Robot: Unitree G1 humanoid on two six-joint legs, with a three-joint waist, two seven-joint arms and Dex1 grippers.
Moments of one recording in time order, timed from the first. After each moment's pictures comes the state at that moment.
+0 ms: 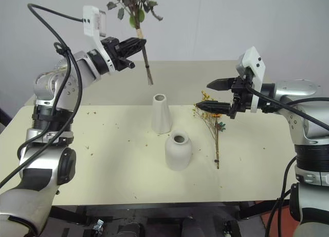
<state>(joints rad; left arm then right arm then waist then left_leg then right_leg) -1.25 0.45 0.05 0.42 -0.65 0.62 -0.59 -0.85 -0.89 -0.05 -0.02 0.53 0.71 1.11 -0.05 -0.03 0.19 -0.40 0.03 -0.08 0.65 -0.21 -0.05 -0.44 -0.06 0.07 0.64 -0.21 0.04</state>
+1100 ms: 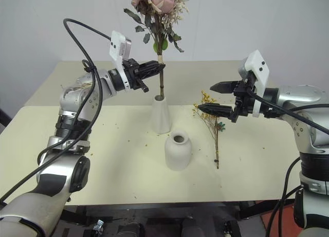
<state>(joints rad) -1.16 0.35 0.02 0.43 -0.43 0.54 -0.80 -0.78 -0.92 -0.10 -0.12 0.58 0.77 1.04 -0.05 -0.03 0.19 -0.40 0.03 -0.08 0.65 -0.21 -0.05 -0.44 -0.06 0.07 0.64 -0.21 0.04</state>
